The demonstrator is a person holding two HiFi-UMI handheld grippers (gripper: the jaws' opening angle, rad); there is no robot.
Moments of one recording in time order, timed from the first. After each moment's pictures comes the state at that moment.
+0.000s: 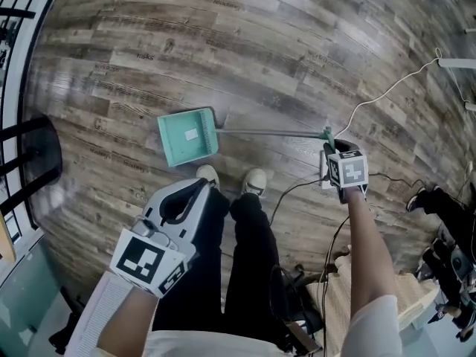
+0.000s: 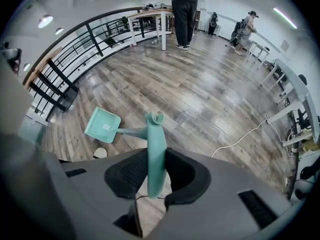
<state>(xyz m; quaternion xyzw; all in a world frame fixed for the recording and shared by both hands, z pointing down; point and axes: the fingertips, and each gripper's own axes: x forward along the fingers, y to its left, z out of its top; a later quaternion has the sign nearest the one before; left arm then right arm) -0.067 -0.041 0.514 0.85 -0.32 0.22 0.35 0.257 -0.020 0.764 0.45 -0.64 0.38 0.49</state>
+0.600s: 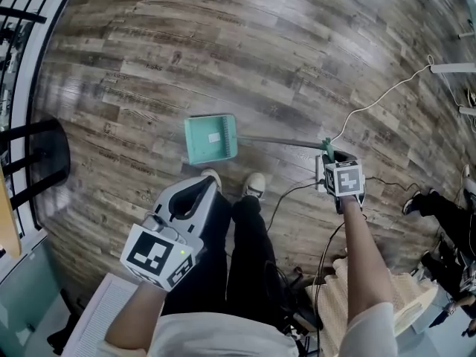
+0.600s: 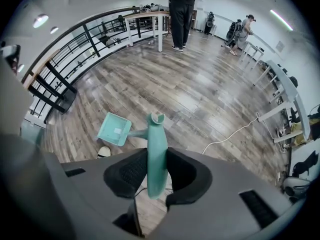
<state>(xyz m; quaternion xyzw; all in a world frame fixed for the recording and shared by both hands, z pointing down) -0.061 -0.036 0.444 0.86 -0.33 0.19 0.33 0.253 0.004 0.683 0.47 -0.61 0.39 0.50</state>
